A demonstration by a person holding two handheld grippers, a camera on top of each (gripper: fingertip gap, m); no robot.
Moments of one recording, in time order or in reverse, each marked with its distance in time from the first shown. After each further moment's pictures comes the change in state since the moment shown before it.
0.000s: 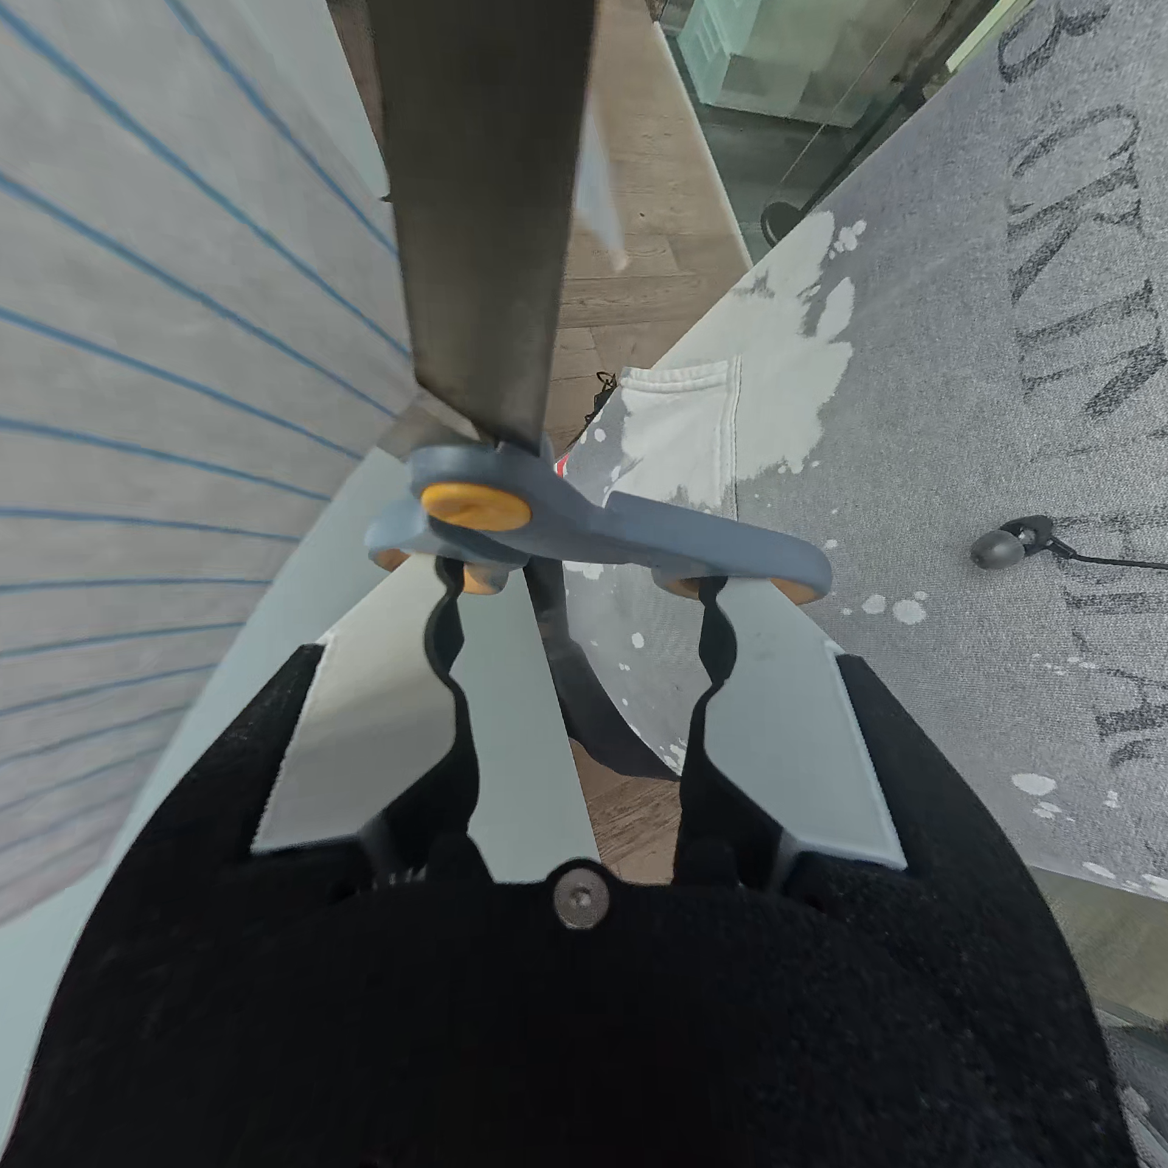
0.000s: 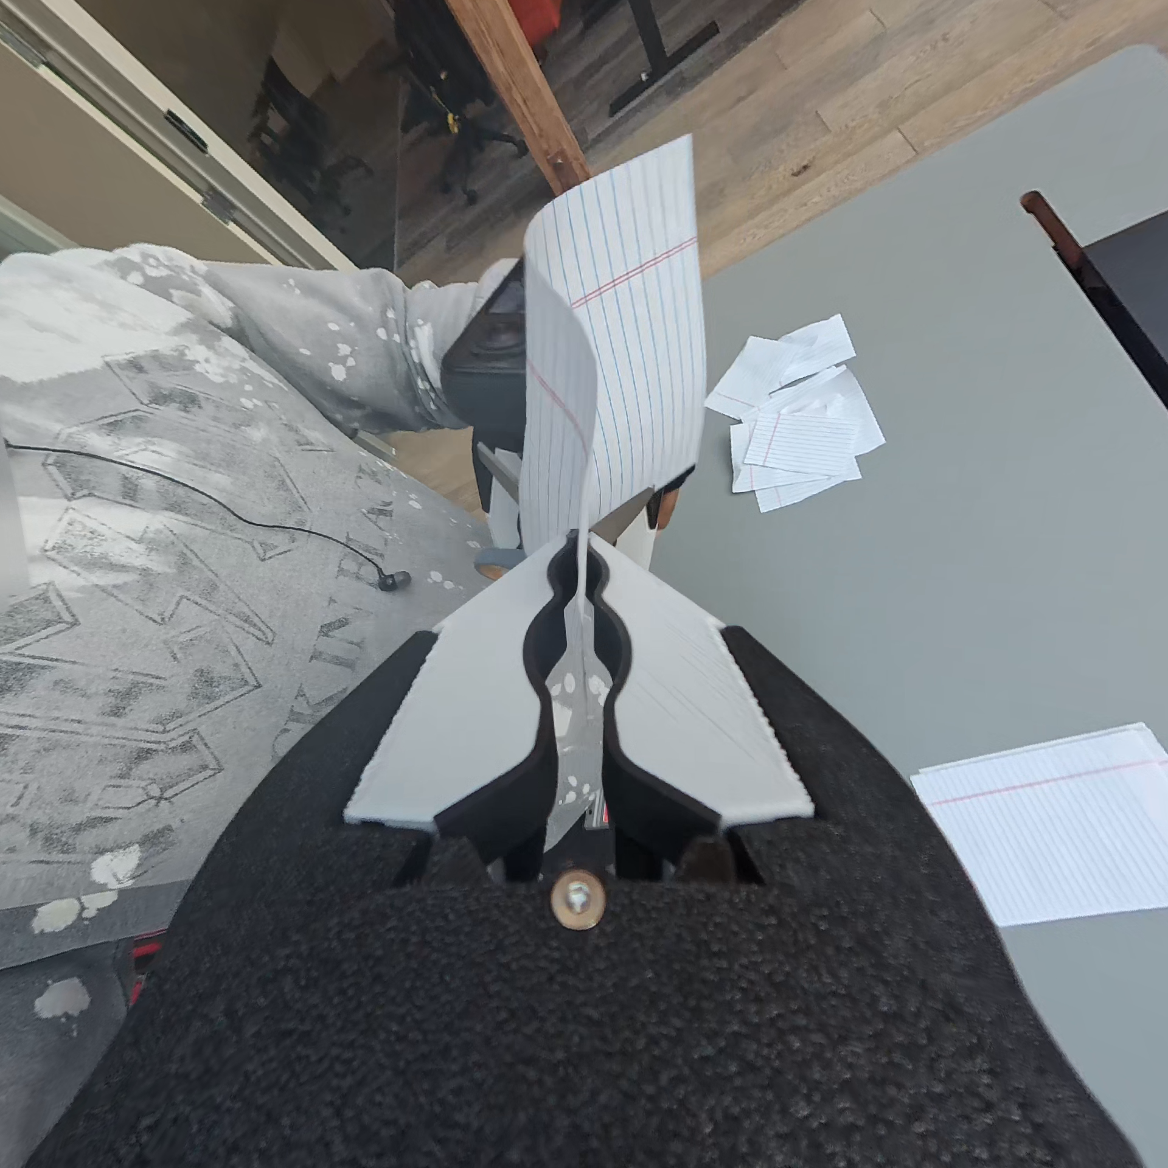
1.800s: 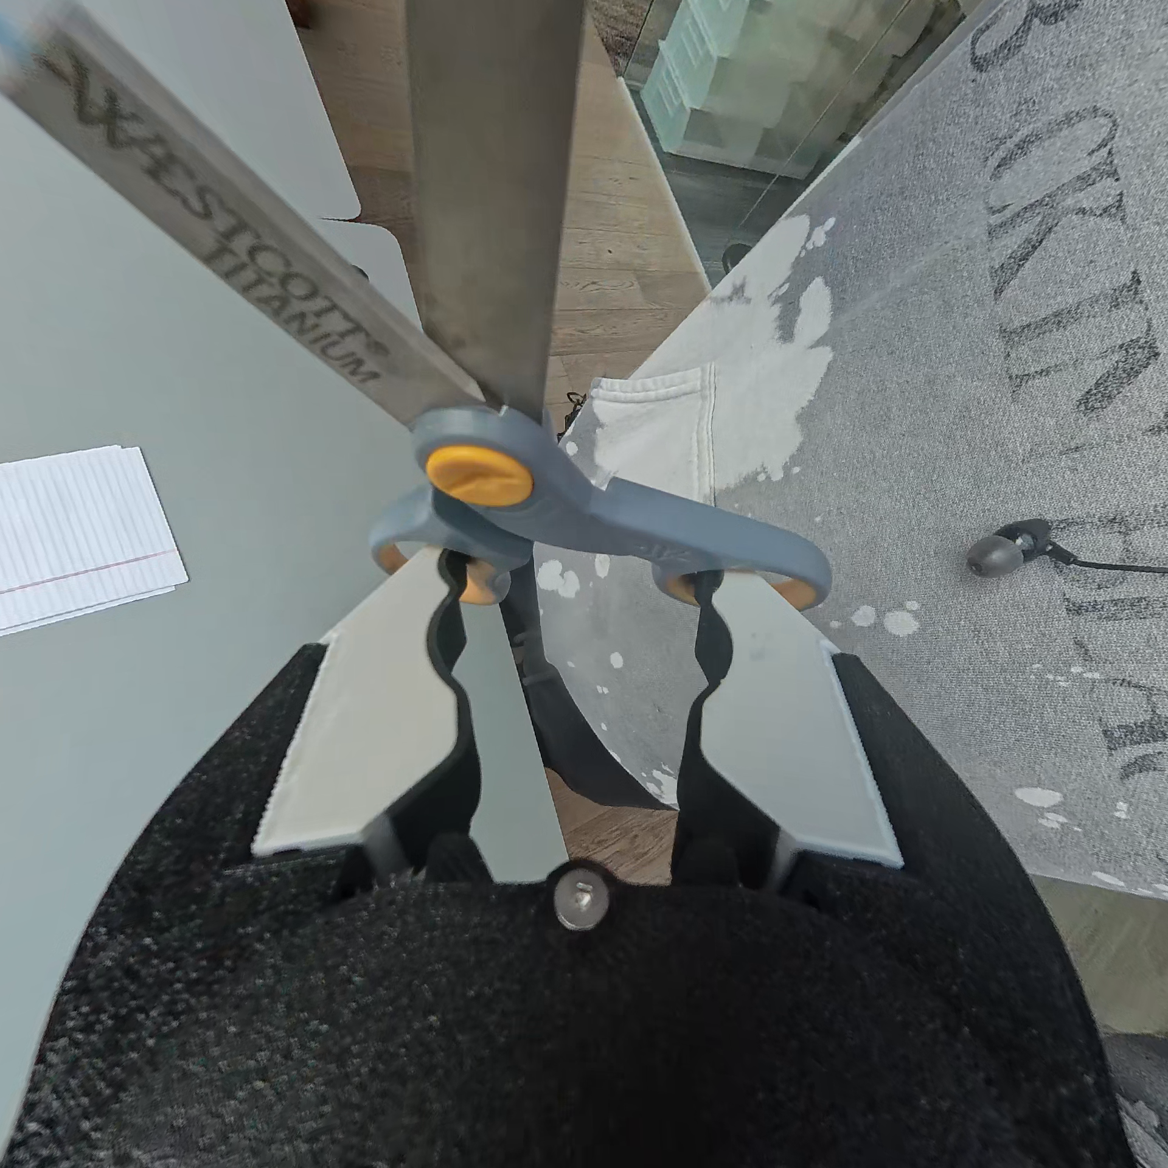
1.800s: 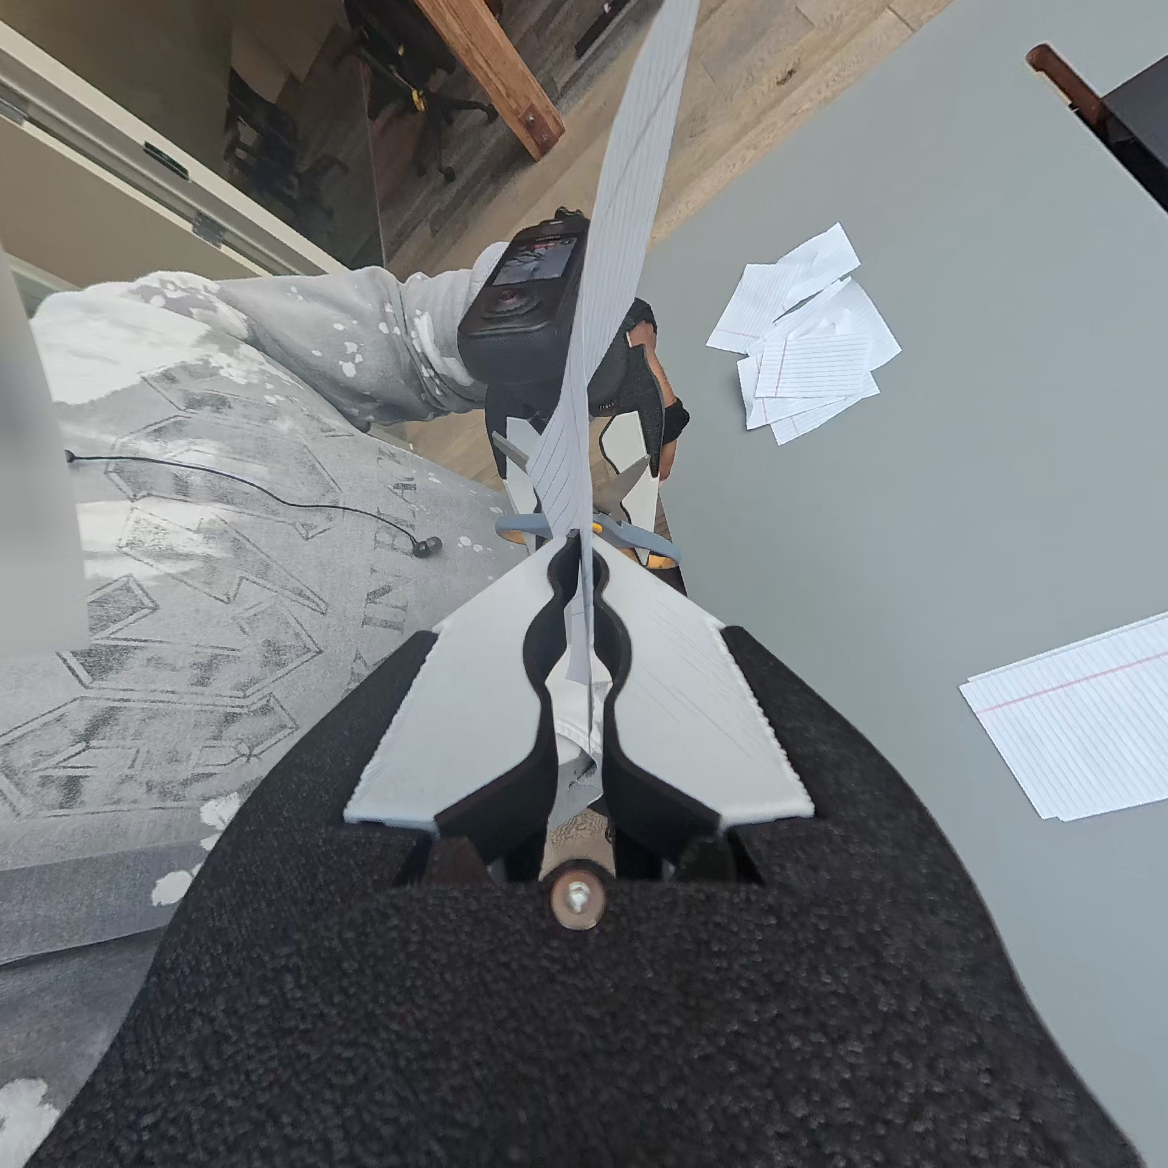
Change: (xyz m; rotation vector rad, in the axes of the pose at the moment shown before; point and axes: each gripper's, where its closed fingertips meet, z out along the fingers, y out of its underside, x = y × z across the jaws) left arm 0.010 0.010 0.010 0.053 0.048 -0.019; right arm 0.001 0.017 -0.025 -0.054 0.013 0.149
